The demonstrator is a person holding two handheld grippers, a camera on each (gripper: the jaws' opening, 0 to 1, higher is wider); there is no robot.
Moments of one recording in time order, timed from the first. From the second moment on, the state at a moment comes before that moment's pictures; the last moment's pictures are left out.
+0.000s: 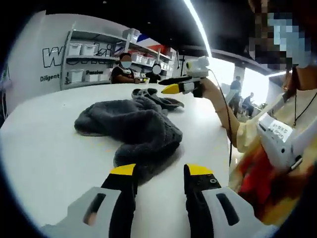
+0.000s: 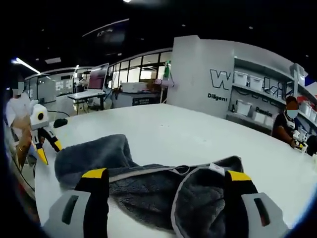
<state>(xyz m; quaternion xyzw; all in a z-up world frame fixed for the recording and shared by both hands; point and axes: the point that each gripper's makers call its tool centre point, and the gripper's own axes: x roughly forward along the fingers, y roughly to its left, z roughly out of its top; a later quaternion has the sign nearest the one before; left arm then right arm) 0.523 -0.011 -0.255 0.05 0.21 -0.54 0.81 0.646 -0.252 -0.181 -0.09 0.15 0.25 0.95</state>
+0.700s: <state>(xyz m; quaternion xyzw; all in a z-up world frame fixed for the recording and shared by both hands) 0.551 -0.010 -0.269 0.10 0.22 -0.50 0.83 0.646 -0.259 -0.175 -0.09 0.14 0.23 0.96</state>
